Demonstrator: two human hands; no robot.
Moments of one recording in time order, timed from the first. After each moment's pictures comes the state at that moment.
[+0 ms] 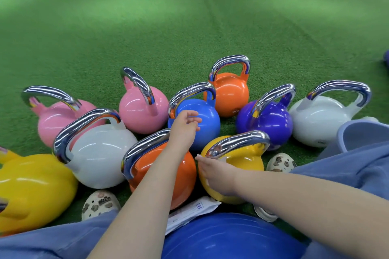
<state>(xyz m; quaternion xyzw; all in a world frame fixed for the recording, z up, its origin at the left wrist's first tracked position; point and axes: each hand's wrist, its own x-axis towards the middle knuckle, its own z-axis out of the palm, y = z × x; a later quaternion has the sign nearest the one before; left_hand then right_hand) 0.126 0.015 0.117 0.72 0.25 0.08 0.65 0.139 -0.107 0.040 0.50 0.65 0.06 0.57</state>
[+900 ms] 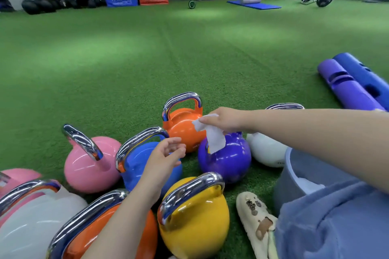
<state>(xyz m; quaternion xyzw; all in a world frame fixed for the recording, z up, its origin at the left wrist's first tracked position) 0.192 -0.045 0.143 0.69 0.14 0.06 0.71 0.310 -0.197 0.208 0.88 0.23 -0.25 -0.33</state>
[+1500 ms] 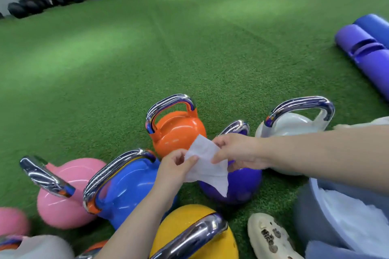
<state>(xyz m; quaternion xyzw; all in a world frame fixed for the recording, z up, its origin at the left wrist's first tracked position) 0.305 -0.068 0.086 0.76 0.16 0.00 0.62 0.381 -0.232 0.109 0.70 0.11 -0.44 -0.54</state>
